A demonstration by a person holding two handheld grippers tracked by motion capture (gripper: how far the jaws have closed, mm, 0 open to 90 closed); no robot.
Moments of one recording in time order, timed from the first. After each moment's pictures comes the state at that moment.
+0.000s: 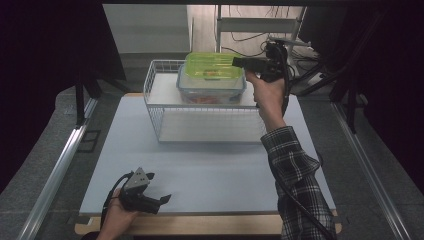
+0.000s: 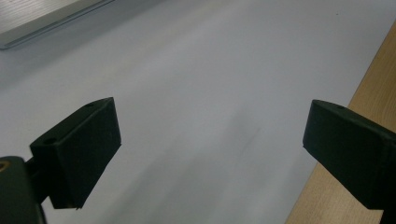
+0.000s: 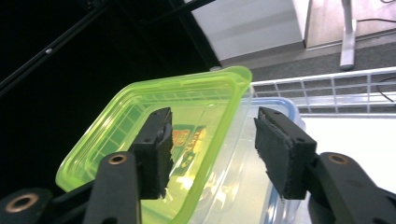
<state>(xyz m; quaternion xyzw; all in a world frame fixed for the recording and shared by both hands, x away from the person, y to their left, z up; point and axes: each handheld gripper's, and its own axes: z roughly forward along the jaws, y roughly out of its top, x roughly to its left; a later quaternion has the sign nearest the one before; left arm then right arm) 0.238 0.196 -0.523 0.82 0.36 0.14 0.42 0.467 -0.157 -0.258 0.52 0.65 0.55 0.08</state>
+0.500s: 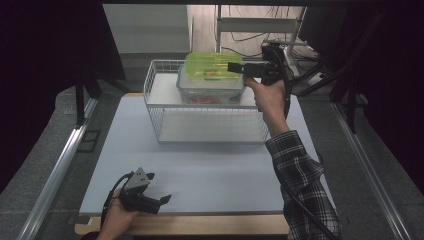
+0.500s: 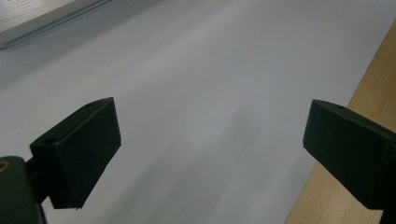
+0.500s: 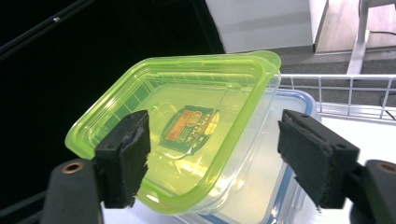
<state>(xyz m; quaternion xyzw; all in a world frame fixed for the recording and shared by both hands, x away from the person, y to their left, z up) 0.238 0.195 -0.524 0.82 0.36 0.14 0.42 0.458 -0.154 -0.258 0.47 0.69 0.54 0.09</state>
